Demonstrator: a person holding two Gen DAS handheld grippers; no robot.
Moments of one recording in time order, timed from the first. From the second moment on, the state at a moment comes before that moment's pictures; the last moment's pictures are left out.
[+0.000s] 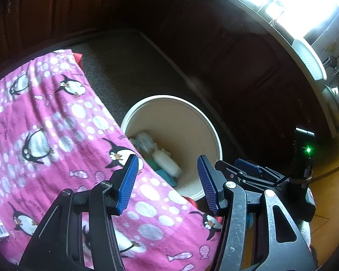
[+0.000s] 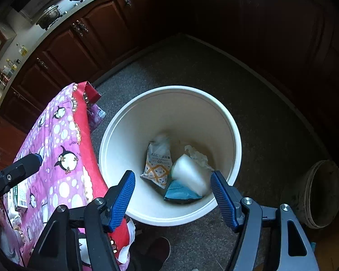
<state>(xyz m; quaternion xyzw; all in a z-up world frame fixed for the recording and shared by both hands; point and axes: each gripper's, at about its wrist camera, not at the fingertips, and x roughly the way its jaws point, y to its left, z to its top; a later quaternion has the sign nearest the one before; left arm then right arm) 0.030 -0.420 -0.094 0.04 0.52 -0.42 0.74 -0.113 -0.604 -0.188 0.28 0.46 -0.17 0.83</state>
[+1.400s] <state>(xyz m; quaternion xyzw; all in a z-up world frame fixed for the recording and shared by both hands) 0.035 -0.305 -0.062 0.04 0.48 -0.36 0.80 -0.088 -0.498 -0.116 0.20 0.42 -0.10 0.88</state>
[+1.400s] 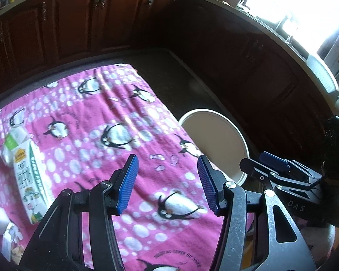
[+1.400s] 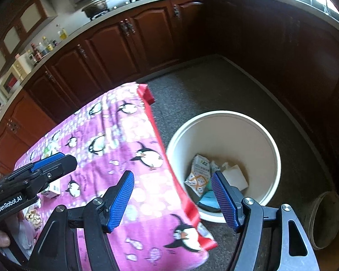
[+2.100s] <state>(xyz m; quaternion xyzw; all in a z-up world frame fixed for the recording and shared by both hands) 0.044 -0.208 -0.058 0.01 0.48 -0.30 0.83 -0.049 -0.403 -0.105 0.16 0.43 -0.01 0.89</state>
